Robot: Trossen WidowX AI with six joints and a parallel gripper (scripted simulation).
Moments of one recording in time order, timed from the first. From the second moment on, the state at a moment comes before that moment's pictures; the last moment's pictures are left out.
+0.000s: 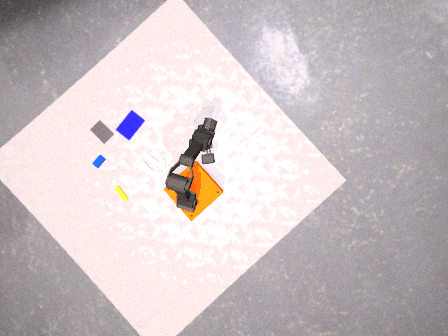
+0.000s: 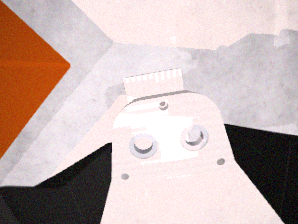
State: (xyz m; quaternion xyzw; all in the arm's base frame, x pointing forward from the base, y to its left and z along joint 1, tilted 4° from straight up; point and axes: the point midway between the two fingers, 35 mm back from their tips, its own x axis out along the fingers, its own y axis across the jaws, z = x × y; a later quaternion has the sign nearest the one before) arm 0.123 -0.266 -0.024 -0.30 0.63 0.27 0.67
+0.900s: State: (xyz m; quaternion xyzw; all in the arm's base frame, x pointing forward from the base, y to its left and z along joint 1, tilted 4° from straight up) arm 0.116 -0.263 0.059 -0.30 0.63 0.27 0.67
